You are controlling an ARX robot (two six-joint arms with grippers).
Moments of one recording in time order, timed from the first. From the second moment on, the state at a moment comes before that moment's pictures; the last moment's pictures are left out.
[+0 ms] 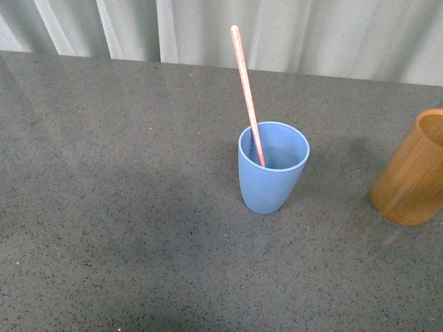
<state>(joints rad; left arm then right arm) 0.00 0.00 0.02 0.00 0.00 0.00 0.00 0.72 0.02 0.69 0.00 0.00</state>
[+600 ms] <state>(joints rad) 0.00 0.00 0.02 0.00 0.00 0.00 0.00 0.35 0.02 0.35 0.00 0.00</state>
